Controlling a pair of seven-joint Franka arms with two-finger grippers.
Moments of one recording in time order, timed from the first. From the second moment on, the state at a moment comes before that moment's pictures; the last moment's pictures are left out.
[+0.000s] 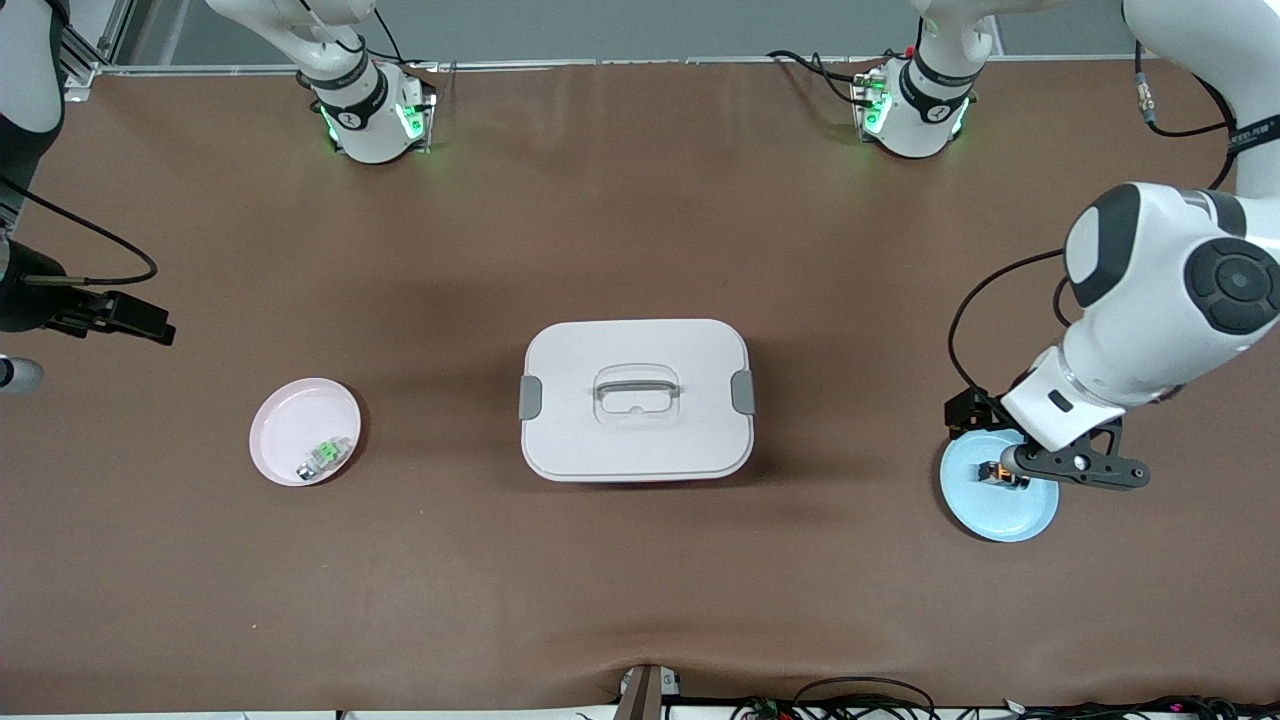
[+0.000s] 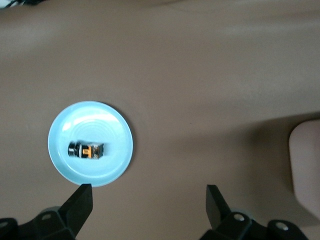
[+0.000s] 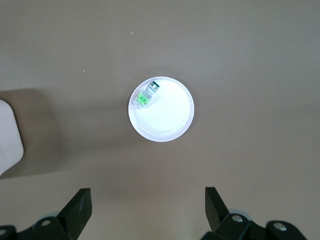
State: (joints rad) left arm 0.05 0.36 -0.28 -1.54 0.11 2.00 -0.17; right arm -0.06 0.21 0.05 -1.37 -0.03 1.51 0.08
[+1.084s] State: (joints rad) left arm 0.07 0.16 -0.24 -1.47 0.11 1.67 -0.41; right arm -0.06 0.02 0.01 -1.64 0.02 1.67 0.09
